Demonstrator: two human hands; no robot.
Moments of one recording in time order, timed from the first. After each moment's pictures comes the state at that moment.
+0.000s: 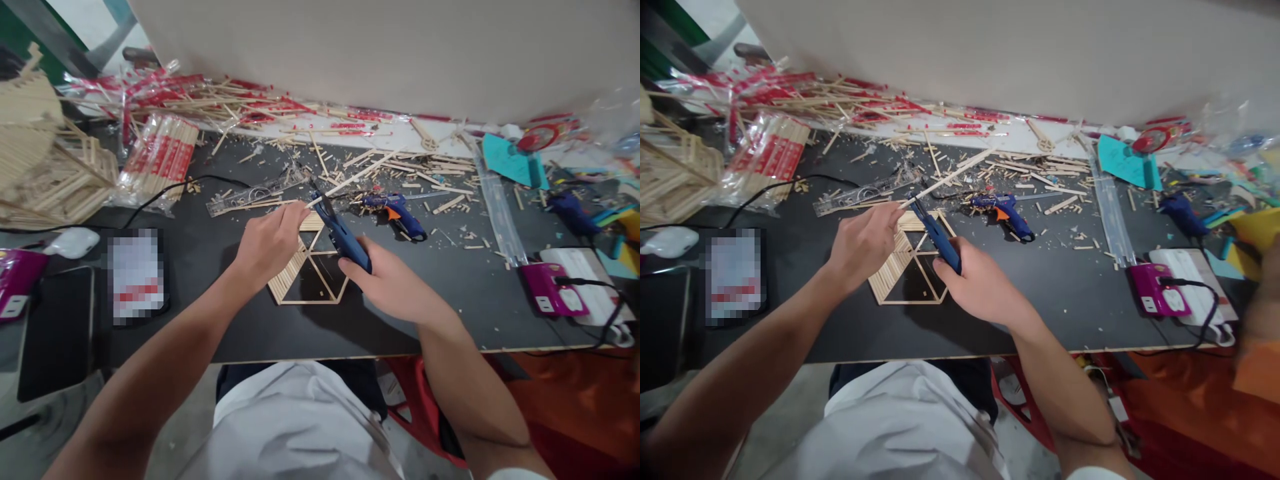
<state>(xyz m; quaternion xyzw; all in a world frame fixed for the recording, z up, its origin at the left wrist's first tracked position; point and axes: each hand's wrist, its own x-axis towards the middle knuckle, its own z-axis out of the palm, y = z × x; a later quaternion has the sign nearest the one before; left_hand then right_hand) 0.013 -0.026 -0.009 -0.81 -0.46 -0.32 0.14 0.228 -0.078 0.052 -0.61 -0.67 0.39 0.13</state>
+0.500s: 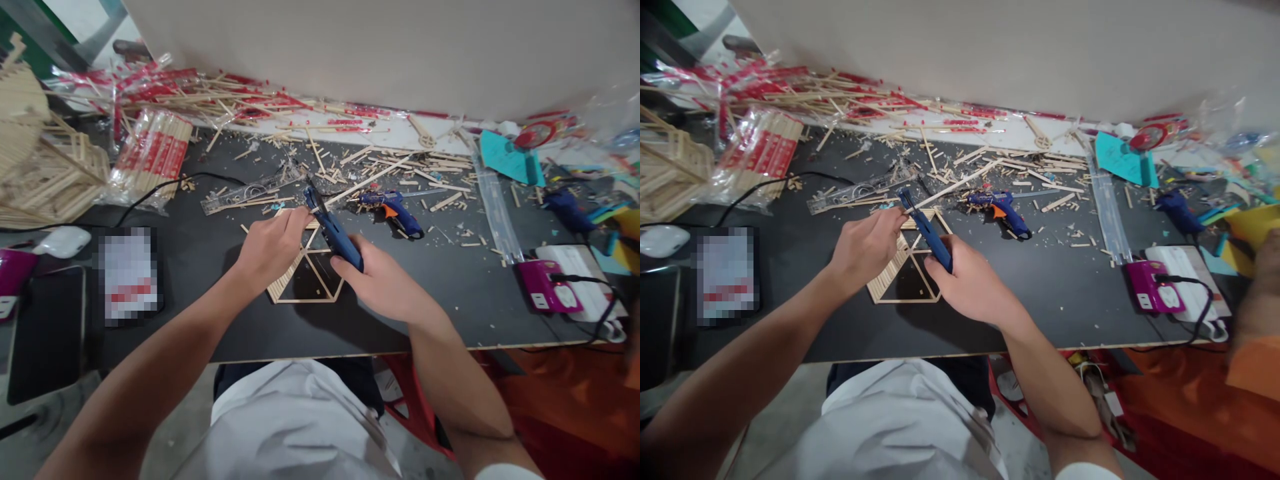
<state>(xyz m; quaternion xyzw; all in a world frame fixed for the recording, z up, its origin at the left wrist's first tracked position) 0.020 -0.032 -0.011 -0.84 -0.45 -0.30 0.10 0.224 -0.080 0.048 -0.61 -0.67 0.40 0.15</state>
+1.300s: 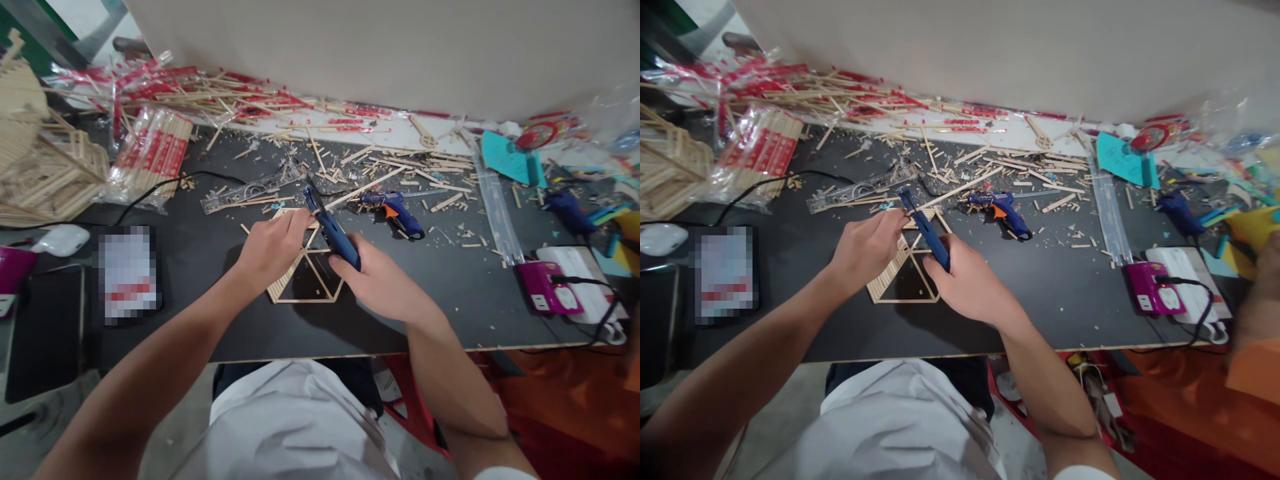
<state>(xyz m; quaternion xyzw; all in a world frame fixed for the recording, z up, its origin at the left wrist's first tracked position) 0.020 -0.033 -0.010 -0.85 -0.45 -0.28 0.08 0.221 -0.078 0.047 -0.61 -0.67 0.39 0.14</state>
